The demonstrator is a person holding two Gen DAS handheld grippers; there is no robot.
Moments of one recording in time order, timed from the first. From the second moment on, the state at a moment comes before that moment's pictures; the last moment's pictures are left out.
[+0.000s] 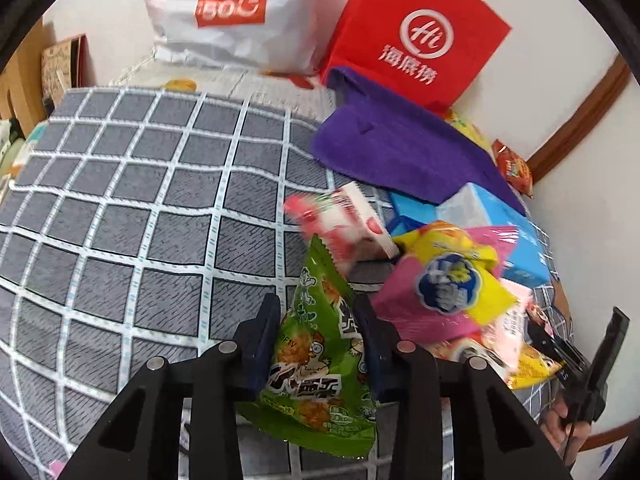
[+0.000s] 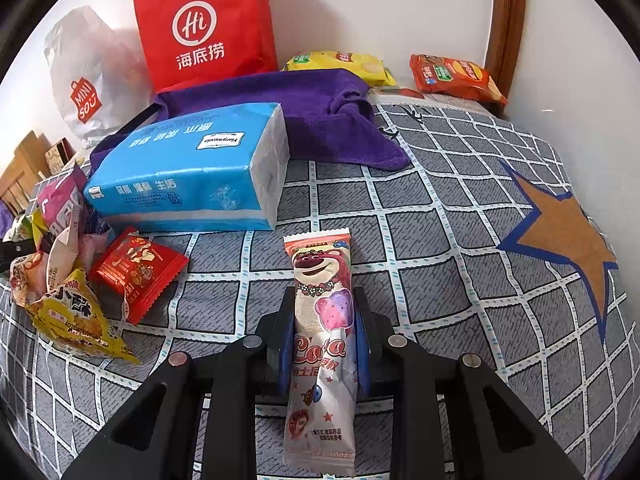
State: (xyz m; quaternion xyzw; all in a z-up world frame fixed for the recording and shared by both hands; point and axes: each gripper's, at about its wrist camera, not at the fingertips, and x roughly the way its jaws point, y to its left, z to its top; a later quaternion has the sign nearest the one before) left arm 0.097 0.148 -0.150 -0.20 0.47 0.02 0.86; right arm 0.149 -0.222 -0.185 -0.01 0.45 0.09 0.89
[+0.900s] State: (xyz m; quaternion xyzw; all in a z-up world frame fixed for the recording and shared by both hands) left arm 0.115 0.050 -0.033 -0.14 0.42 -0.10 0.89; right arm 0.136 -0.198 -0.052 0.01 0.39 0.08 0.92
